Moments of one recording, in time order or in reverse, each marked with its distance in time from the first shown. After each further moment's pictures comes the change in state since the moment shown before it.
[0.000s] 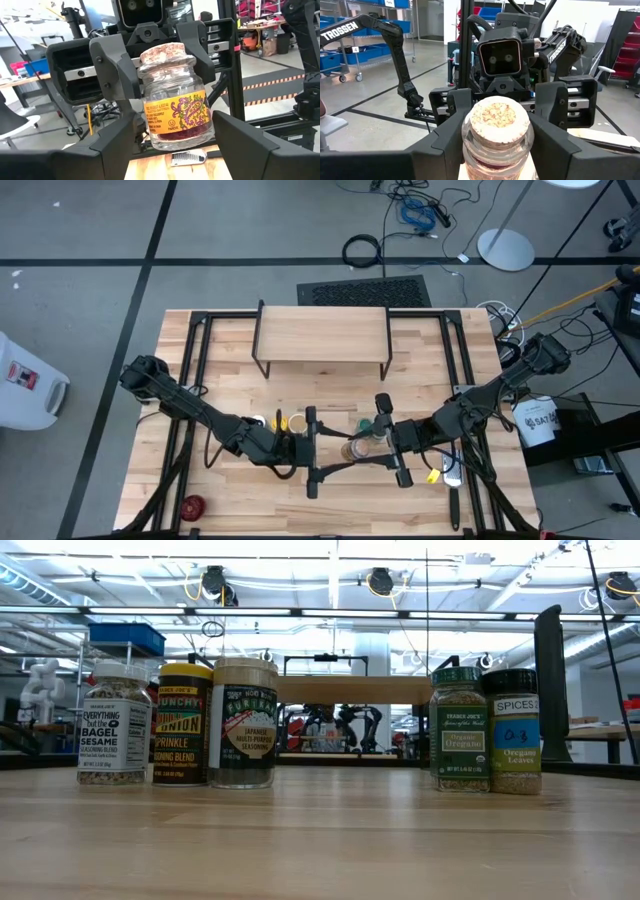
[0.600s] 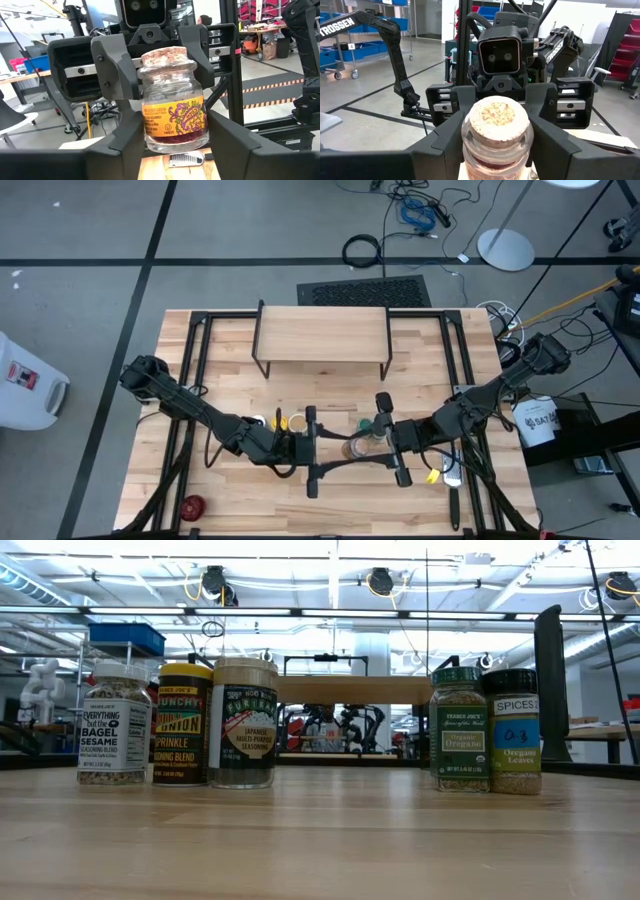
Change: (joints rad) left arm 0.005 0.000 -0.001 0.010 0.001 -0.022; right arm 0.000 0.000 0.000 -0.006 0.008 -0.012
